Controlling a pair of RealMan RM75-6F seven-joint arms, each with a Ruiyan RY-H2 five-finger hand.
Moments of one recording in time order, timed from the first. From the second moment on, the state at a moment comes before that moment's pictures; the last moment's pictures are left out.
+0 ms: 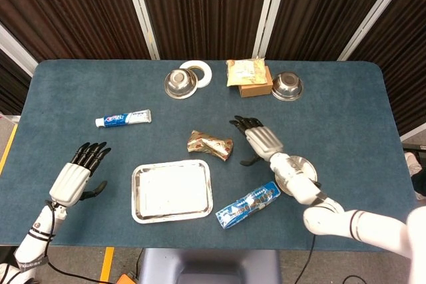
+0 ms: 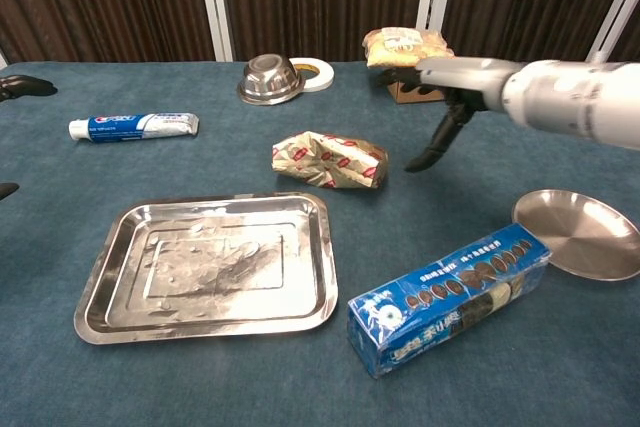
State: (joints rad) left arm -0.40 -1.43 0.02 -1.12 1.64 1.41 -0.22; right arm 0.89 -1.50 0.23 -1.41 -0.95 0.73 -0.13
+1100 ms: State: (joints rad) left arm -0.37 -1.41 0.00 -1.10 1.61 1.40 -0.24; right arm 1.11 -1.91 0.32 -0.92 -0.74 0.77 -0.29
